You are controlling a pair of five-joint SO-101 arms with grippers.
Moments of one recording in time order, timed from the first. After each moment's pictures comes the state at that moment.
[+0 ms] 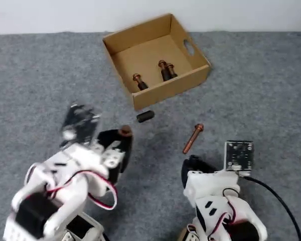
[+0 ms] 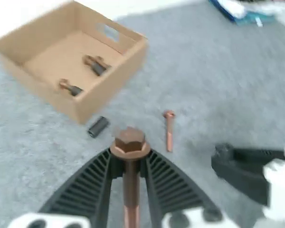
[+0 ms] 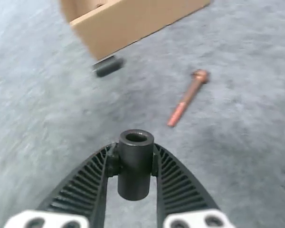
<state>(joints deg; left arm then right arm) 27.5 -69.6 35.7 79.0 17.5 -20.7 -104.4 66.8 84.7 -19.6</state>
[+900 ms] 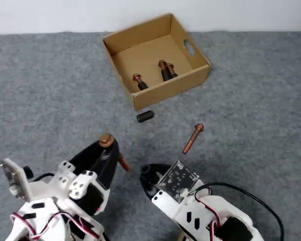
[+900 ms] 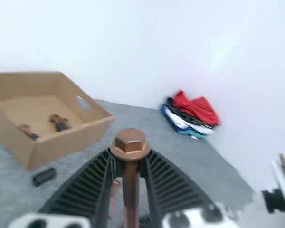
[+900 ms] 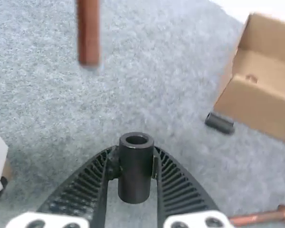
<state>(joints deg) 30.7 -102.5 54.5 66.8 37.8 -49.1 -103.5 70.5 69.0 9.1</state>
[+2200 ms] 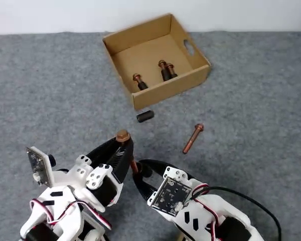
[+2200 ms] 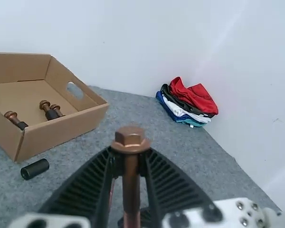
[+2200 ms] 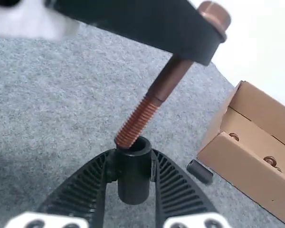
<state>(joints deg) 33.0 -102.6 65.4 59.1 38.2 -51.6 -103.3 70.7 61.1 19.3</state>
